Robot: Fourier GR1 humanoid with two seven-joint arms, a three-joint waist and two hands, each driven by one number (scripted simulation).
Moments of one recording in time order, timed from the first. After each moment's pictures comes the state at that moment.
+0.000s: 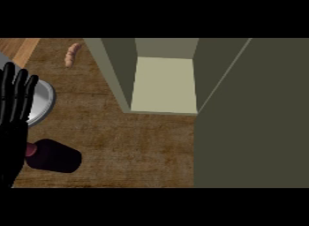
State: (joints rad) left arm -0.04 0.10 0.00 -2.10 0.00 0.02 0.04; right arm -0.03 -0.08 0.00 -2.10 0.01 -0.01 -0.01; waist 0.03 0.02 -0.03
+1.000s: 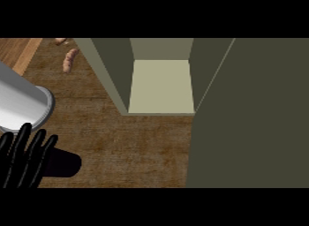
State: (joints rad) left arm 0.37 0.01 -0.24 -2.41 0.19 -0.01 0.22; right arm 0.18 -0.10 0.17 -2.40 -0.10 0.10 0.27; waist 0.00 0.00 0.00
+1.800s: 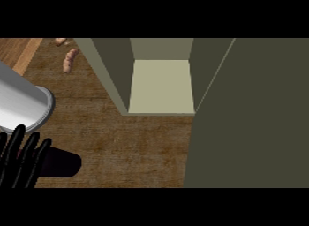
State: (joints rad) left arm 0.38 0.02 -0.28 -2.47 0.12 0.12 0.34; right arm 0.09 -0.09 0.21 -2.48 -0.05 0.04 0.46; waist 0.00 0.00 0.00
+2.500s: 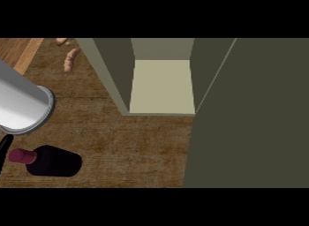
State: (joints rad) left arm 0.34 0.06 -0.05 -2.49 0.13 0.12 0.43; right arm 0.01 -0.10 0.18 -2.48 -0.04 0.01 0.54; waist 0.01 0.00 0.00
